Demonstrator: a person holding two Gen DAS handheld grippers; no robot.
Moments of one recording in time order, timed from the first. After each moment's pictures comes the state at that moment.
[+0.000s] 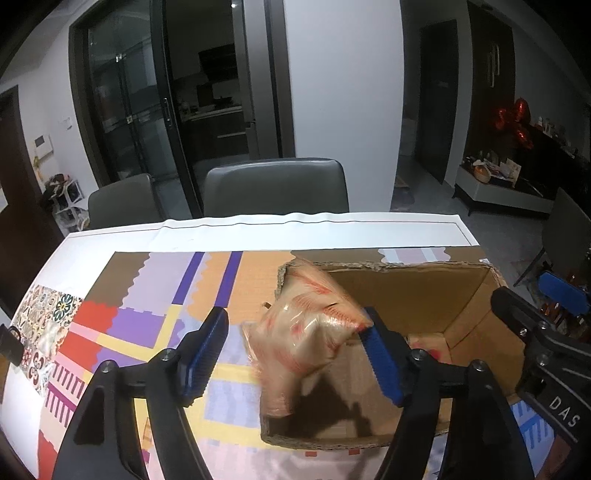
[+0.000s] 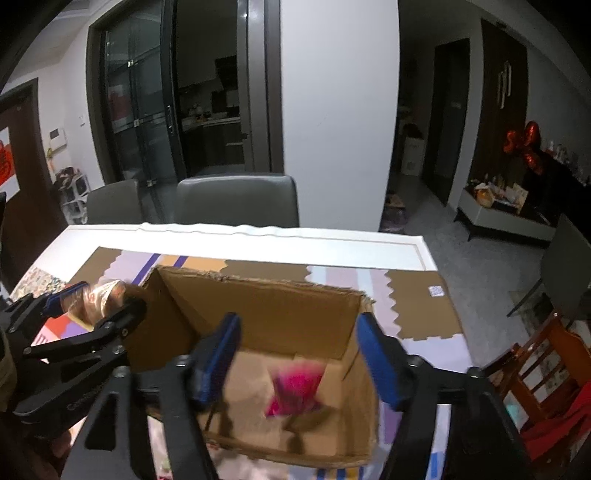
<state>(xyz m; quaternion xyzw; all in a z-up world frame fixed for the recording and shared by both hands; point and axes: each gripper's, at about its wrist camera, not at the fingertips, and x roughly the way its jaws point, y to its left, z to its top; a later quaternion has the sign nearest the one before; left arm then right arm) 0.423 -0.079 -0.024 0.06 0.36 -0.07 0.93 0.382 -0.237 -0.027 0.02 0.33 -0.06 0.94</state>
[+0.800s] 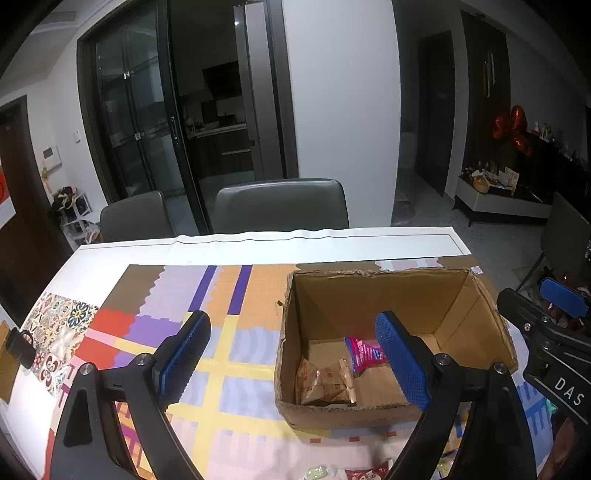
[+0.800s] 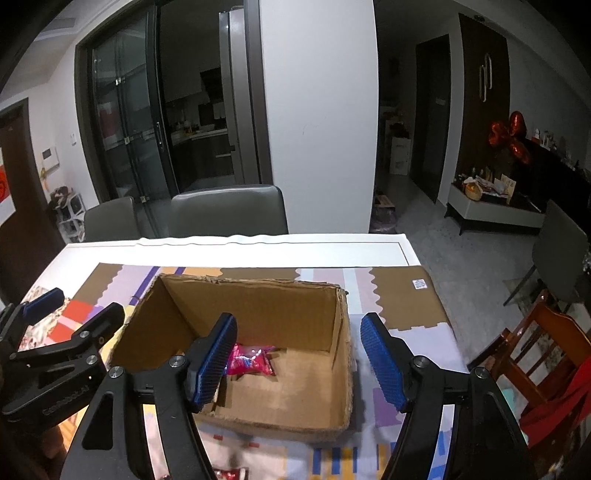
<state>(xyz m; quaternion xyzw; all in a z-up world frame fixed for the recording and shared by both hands) 0.382 -0.072 0.004 0.06 0.32 -0.07 0.94 0.355 -0.247 -0.008 0.05 0.32 -0.07 0.94</state>
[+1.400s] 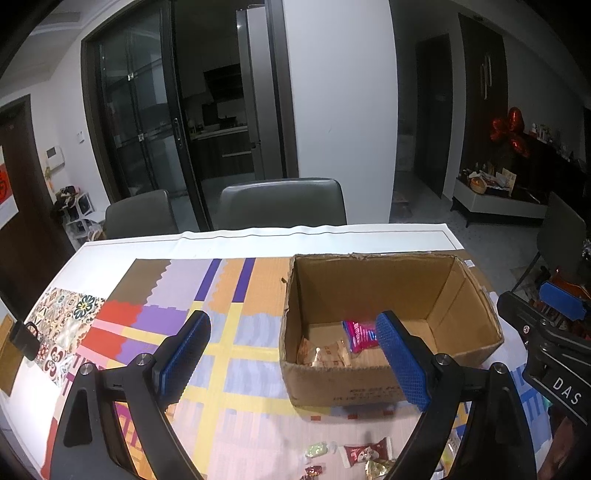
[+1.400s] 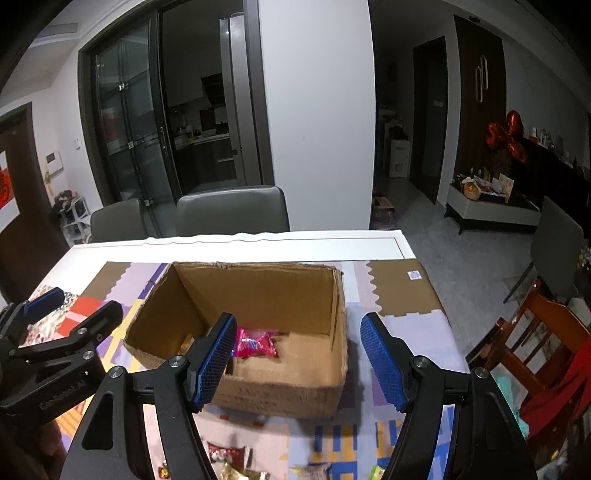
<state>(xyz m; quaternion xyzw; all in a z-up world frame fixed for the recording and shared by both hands) 0.346 -0.063 0.005 0.06 0.32 -0.07 0.94 0.319 -0.244 -0.007 0.05 0.31 -0.07 0.95</state>
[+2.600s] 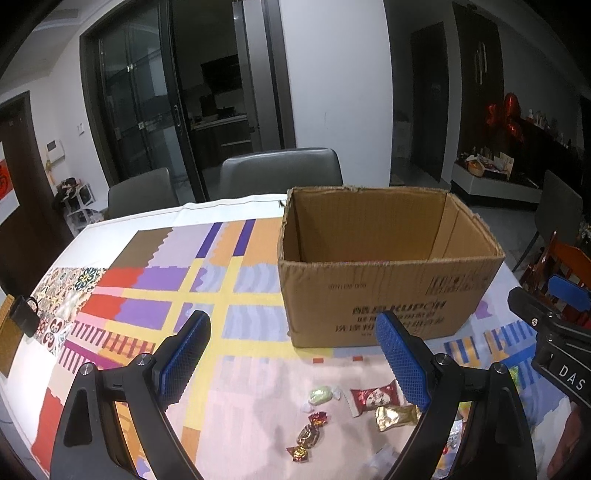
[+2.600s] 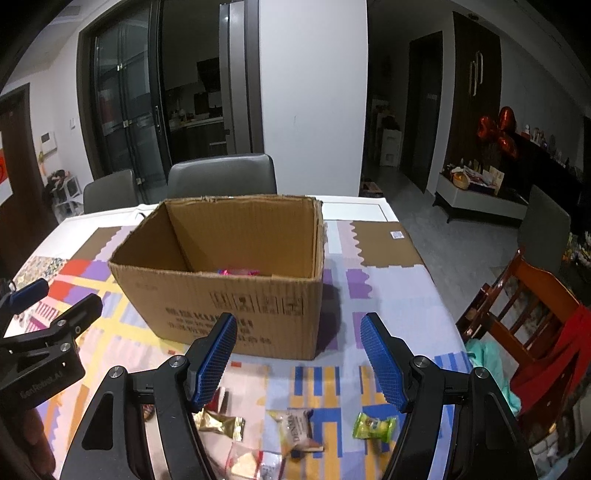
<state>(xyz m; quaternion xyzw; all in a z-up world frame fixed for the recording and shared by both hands) 0.287 -0.051 -0.046 0.08 0.33 -0.07 0.94 0.258 -0.244 -0.053 0.03 0.34 -0.08 0.94</state>
